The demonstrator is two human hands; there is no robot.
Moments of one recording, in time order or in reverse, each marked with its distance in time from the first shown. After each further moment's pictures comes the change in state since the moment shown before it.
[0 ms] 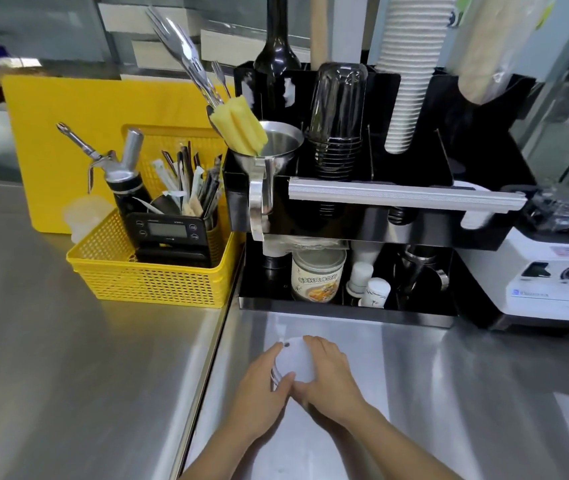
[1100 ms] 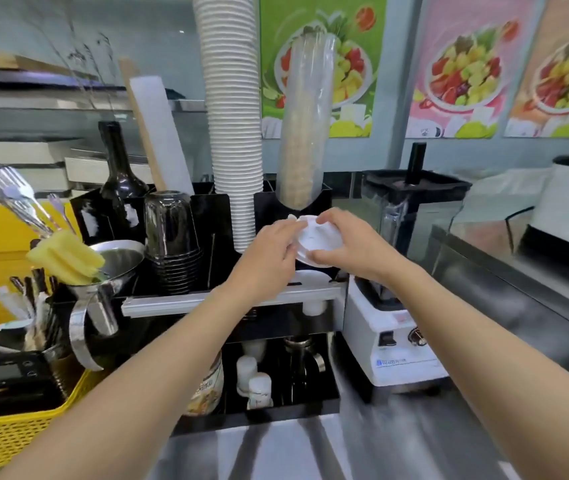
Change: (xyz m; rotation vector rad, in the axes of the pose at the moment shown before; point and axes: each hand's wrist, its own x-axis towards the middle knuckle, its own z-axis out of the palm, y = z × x) left_hand 0.141 0.350 0.008 0.259 0.066 0.754; right_hand 0.050 0.031 -0.381 -0.082 0.403 -0.123
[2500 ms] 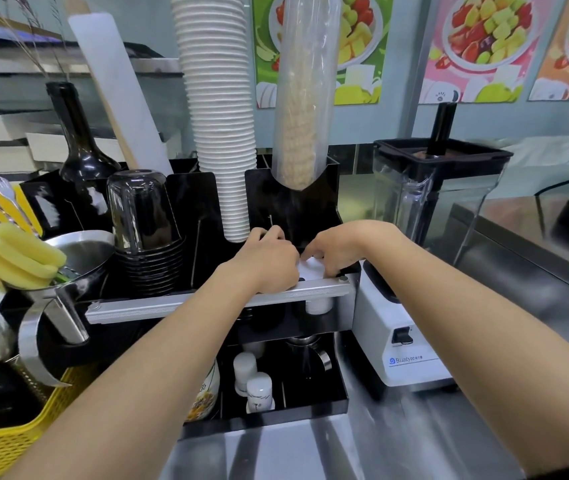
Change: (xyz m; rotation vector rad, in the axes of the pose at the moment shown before) left_hand 0.040 -0.045 0.031 0.624 -0.488 0.021; right_hand 0.058 0.009 0.029 -0.574 -0.799 0.140
